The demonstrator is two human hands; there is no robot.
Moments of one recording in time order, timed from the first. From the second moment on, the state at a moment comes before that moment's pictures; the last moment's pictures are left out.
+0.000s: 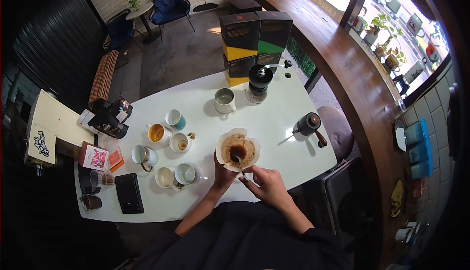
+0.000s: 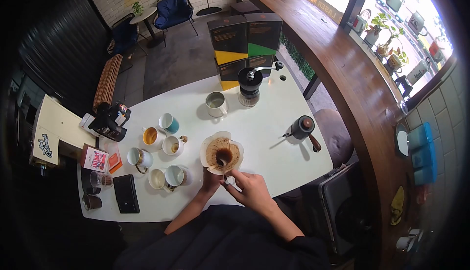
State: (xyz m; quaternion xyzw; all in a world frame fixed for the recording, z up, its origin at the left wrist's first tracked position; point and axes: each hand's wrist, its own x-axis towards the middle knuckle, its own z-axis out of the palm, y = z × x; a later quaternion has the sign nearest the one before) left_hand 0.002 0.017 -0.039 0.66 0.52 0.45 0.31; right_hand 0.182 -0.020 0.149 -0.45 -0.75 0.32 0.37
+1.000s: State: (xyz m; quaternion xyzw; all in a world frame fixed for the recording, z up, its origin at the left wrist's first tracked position) left_hand 0.010 0.014 0.002 0.62 0.49 0.51 0.36; right_hand 0.185 0.006 0.156 -0.45 -0.76 0.30 0.35
